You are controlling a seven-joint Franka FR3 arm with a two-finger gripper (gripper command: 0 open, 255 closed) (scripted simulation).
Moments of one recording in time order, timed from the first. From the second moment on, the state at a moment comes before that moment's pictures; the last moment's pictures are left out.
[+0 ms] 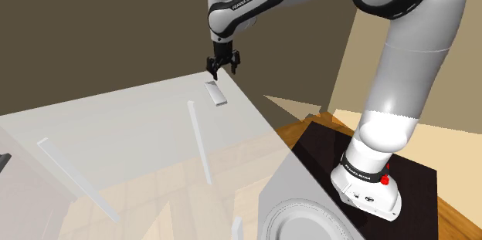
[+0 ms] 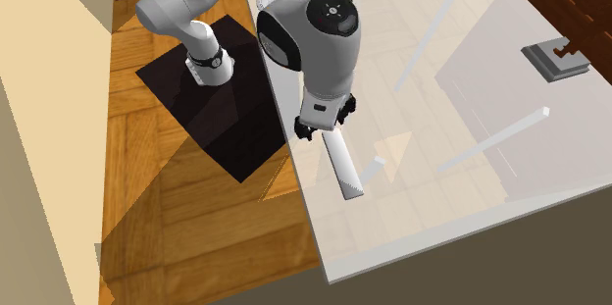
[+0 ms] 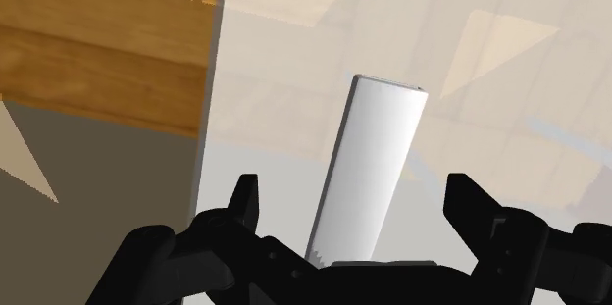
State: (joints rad) arm -0.01 0.09 0.04 -1.94 0.00 2.08 0.31
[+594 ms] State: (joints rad) arm 0.01 0.42 0.03 -1.65 -0.04 2.07 0.37
